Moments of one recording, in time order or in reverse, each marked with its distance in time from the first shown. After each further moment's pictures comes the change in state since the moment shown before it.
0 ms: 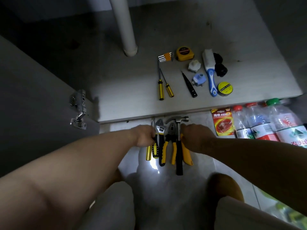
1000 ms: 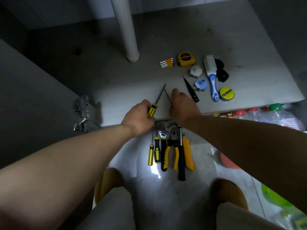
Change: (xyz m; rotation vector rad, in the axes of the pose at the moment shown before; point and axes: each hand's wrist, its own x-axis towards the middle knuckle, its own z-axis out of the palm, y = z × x) left_hand -0.008 -0.001 -0.046 -0.293 0.600 -0.016; right_hand 0.059 -0.039 -0.072 0.275 0.424 0.044
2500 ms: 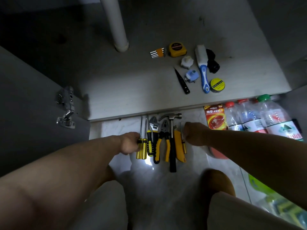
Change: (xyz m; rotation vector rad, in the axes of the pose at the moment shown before) left_hand -0.033 -0.046 0.057 0.067 -0.693 -0.223; right_hand -0.073 0.089 0.028 -0.276 -0.669 -0.061
